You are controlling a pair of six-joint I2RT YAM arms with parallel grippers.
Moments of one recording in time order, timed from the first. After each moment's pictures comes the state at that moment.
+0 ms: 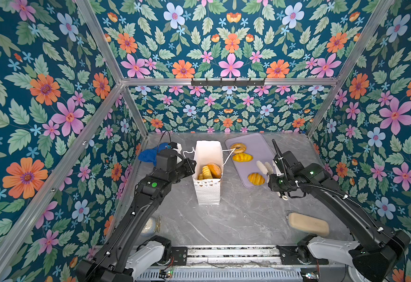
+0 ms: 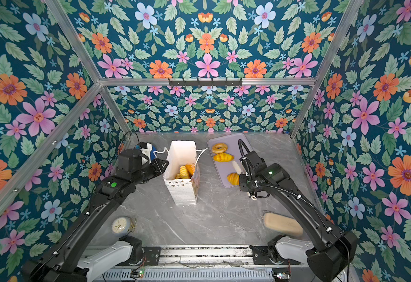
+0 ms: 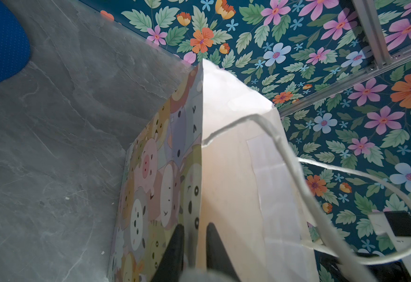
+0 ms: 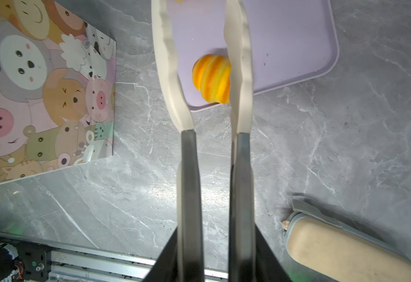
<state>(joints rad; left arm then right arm) -0.38 1.03 1.03 -0.54 0.17 -0.65 0.53 1.20 1.23 -1.16 0.06 0.50</state>
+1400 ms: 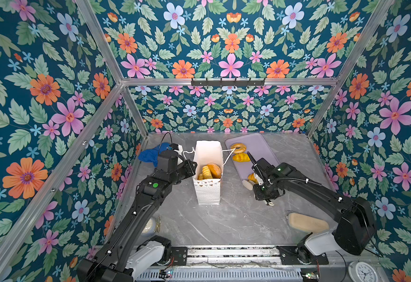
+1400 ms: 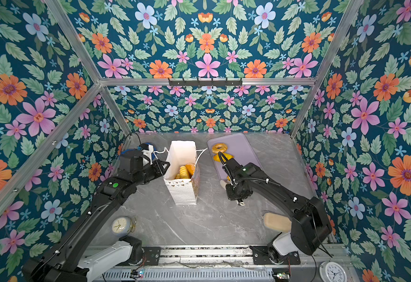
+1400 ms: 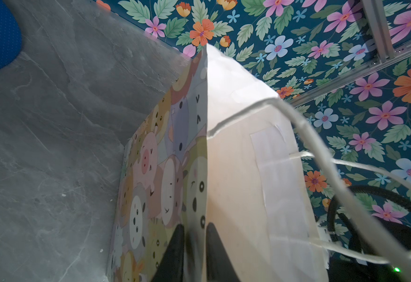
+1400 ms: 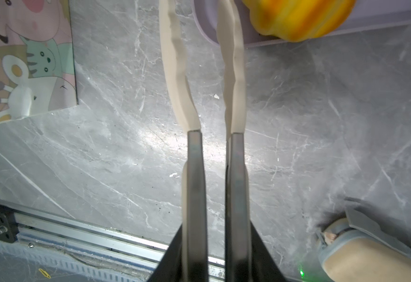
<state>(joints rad) -0.38 1.03 1.00 -0.52 0.19 -0.66 0.63 1.48 1.17 -1.09 -0.06 0.46</state>
